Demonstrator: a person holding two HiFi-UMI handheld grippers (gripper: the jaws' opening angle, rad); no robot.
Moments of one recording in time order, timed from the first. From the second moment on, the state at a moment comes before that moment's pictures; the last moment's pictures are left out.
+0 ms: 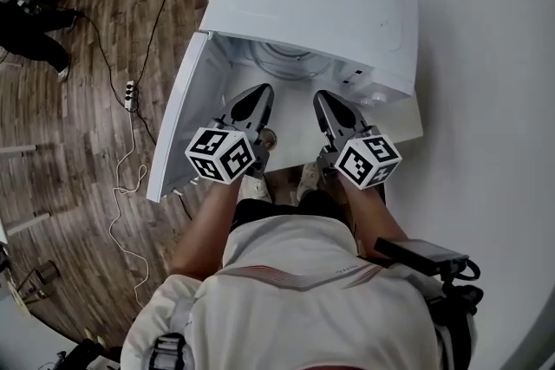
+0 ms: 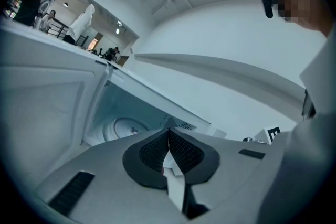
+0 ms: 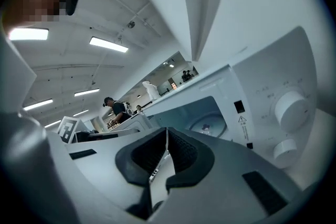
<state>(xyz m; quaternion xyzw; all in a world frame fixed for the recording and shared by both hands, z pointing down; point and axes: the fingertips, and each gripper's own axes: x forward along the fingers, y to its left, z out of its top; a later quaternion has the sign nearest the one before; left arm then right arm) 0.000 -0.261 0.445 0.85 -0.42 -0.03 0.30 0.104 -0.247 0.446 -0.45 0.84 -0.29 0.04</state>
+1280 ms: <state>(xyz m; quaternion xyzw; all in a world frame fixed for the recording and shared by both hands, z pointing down) 0.021 -0.275 0.569 0.66 -0.30 -0.22 0.65 0.096 -0.269 0.576 -0.39 0.63 -0.63 0.26</state>
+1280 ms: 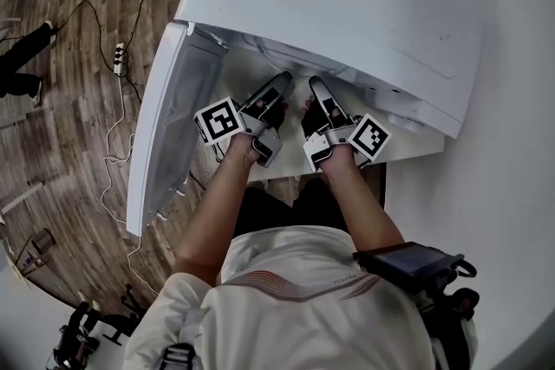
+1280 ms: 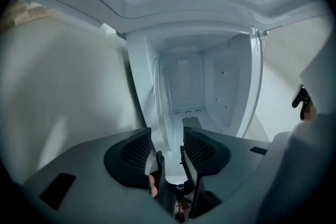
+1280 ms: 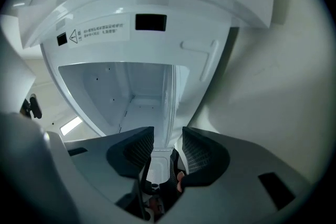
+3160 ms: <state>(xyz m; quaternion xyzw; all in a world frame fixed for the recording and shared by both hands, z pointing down) 0.042 -0.285 0.557 0.64 -0.20 -0.24 0.70 0.088 -0.278 0.565 -0.36 0.58 -0.65 0.33</state>
